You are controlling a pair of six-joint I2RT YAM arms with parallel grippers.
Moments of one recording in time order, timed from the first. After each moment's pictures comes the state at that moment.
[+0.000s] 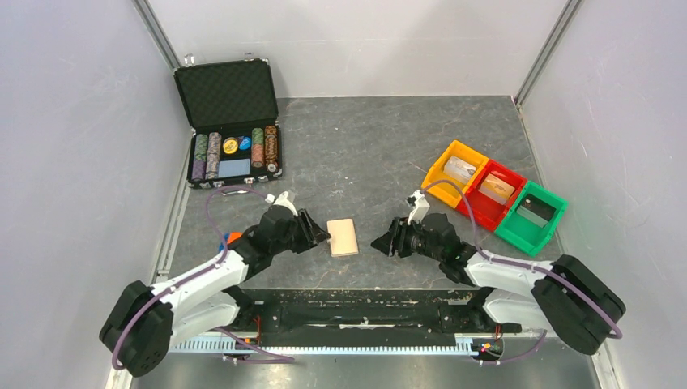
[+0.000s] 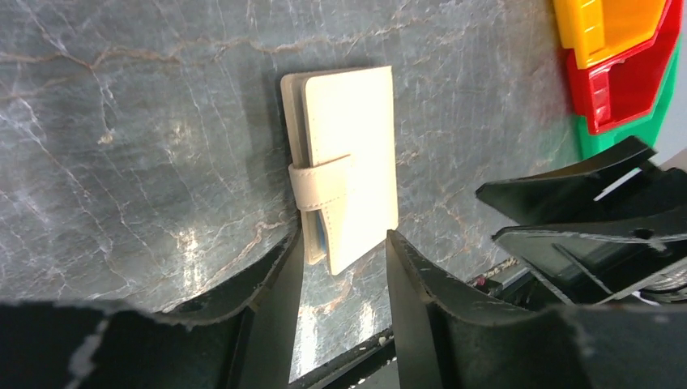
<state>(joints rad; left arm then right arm) -0.64 1.00 0.34 0.00 0.09 -0.95 0.71 1.14 0.24 0.46 -0.22 0.69</state>
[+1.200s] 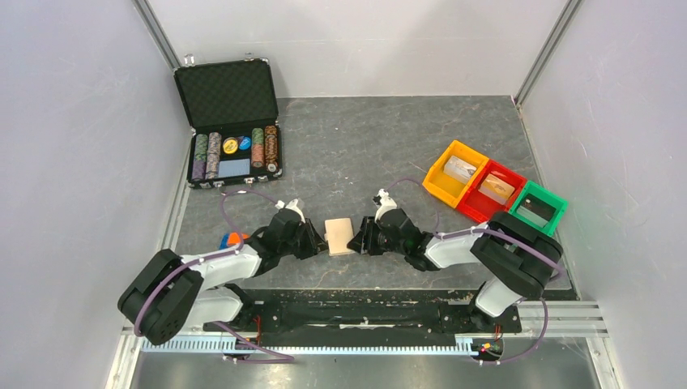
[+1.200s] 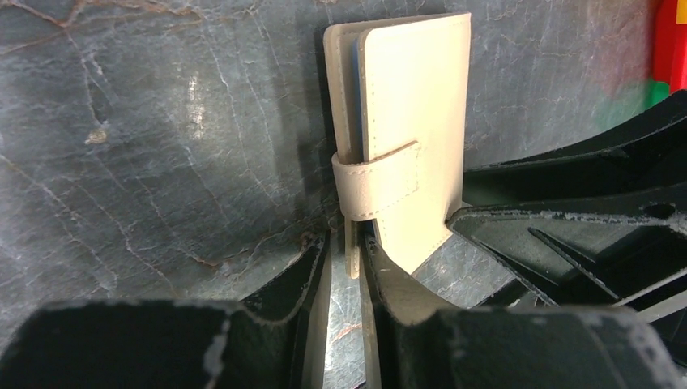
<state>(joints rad) -0.64 1.22 0.31 0.15 0.14 -0.91 0.89 1.60 0.48 0.55 -0.07 0.81</state>
